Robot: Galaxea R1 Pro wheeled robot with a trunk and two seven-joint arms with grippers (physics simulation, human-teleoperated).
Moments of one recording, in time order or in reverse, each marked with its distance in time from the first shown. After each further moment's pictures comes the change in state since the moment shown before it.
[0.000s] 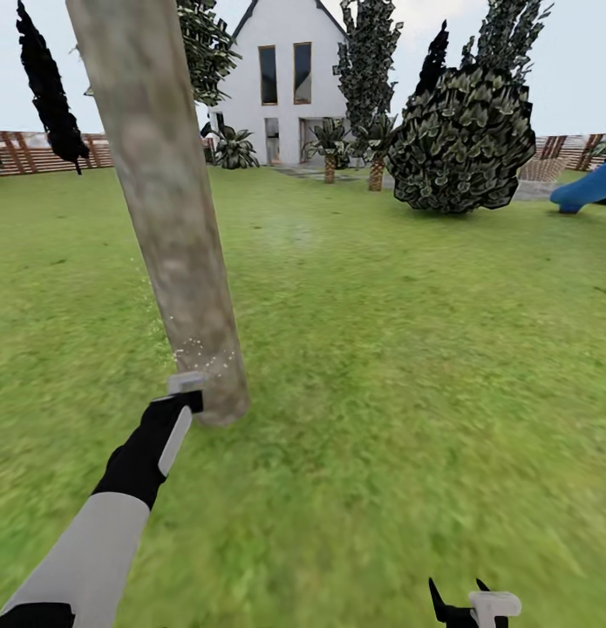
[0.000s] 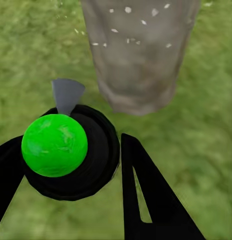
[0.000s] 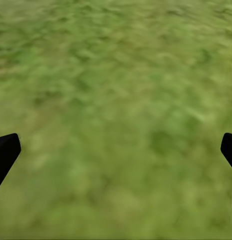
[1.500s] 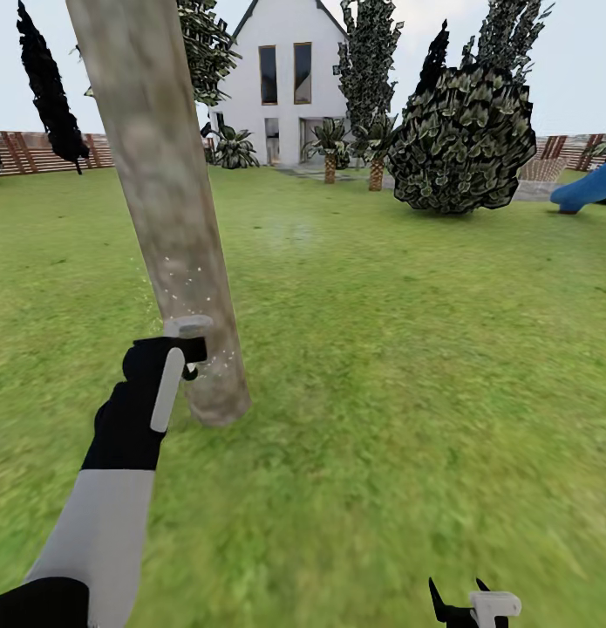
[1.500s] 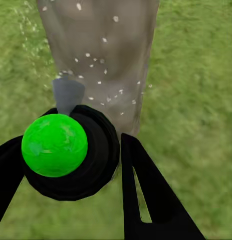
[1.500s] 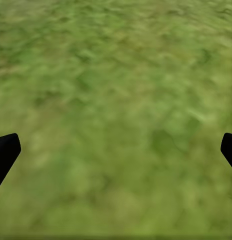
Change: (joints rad) left arm -0.093 -0.065 0.008 -0.408 -0.005 0.395 0.000; right arm 0.000 0.000 0.000 0.000 0.001 0.000 0.000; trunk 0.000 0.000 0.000
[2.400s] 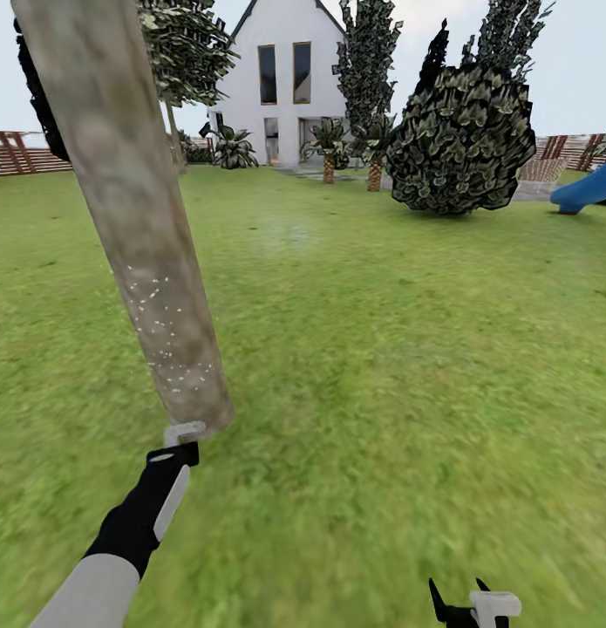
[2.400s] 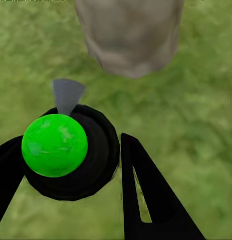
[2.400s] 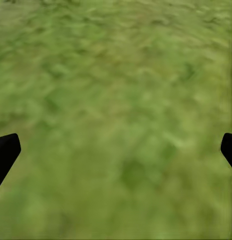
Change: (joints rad) left arm 0.278 0.069 -0.010 0.468 0.002 -0.546 0.011; right arm 0.000 -0.001 0.000 -0.001 -0.001 0.000 0.000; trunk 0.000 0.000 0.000
